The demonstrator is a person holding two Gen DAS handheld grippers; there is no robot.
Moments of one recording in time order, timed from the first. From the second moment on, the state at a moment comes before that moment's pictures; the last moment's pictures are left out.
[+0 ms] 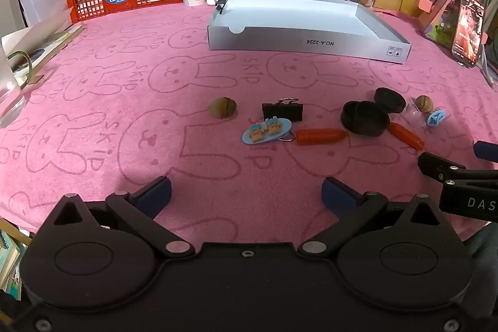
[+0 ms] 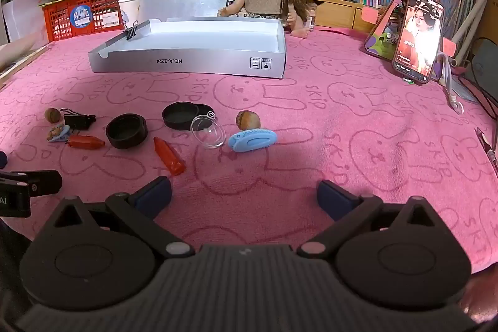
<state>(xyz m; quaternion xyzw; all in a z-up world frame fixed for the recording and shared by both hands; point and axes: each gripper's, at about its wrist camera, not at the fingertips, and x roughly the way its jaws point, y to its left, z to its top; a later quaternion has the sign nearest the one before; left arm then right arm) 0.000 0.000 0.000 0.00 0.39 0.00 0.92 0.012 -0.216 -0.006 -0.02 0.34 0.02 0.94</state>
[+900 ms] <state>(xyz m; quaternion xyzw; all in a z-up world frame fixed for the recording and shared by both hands) 0.000 0.000 0.000 0.00 0.39 0.00 0.92 0.012 -0.216 -0.006 -0.02 0.34 0.02 0.94</state>
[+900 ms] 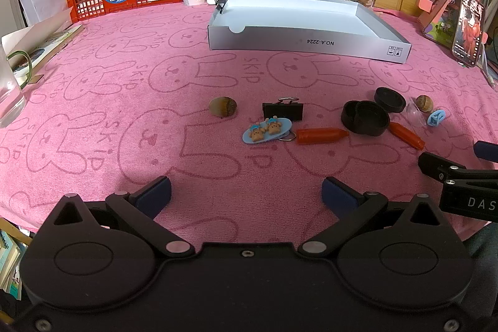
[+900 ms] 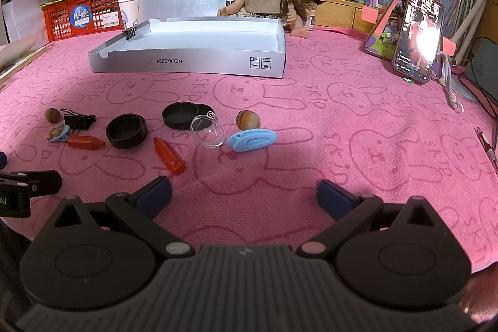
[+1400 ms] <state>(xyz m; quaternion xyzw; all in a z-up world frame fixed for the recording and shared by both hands) 0.000 0.000 0.000 0.00 0.39 0.00 0.92 0.012 -0.216 -0.006 -0.02 0.34 0.02 0.94</state>
